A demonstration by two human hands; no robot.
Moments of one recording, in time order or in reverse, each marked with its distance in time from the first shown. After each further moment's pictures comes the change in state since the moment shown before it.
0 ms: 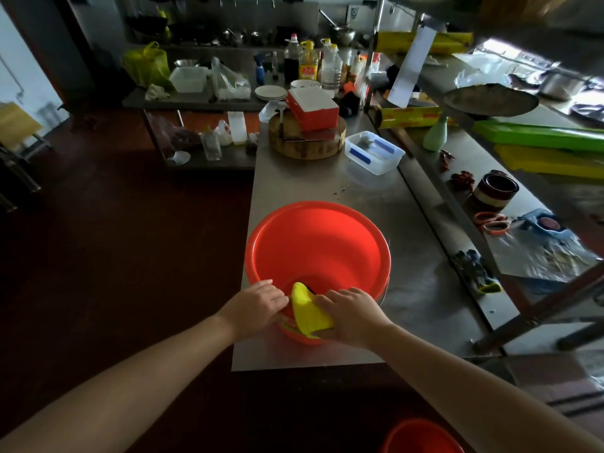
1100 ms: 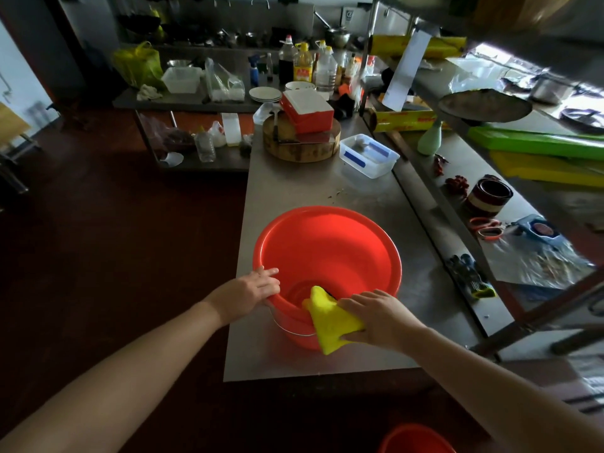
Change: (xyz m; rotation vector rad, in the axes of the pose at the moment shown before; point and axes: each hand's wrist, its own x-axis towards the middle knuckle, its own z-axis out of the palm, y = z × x) left_hand 0.019 -0.044 0.000 -0.175 -0.125 -0.052; right_hand -0.031 0.063 0.002 0.156 0.019 -0.037
